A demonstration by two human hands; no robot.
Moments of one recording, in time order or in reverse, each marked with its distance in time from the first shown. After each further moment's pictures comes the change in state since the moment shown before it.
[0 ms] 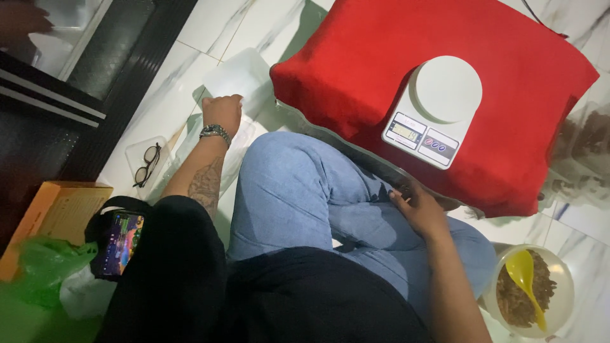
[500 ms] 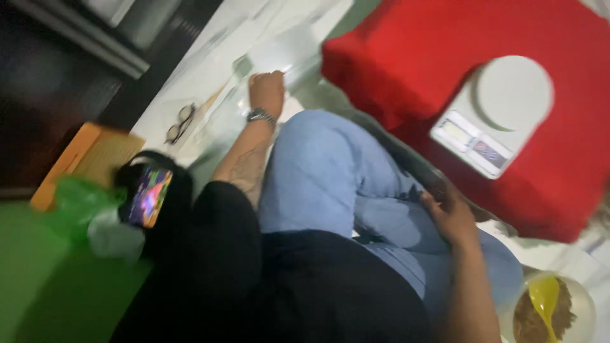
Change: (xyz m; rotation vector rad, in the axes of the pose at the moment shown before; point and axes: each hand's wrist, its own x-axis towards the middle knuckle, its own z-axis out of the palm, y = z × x) left_hand 0.005 0.003 0.071 -0.260 0.331 -0.109; right_hand 0.002 0.001 0.010 -0.106 -0.016 -0.017
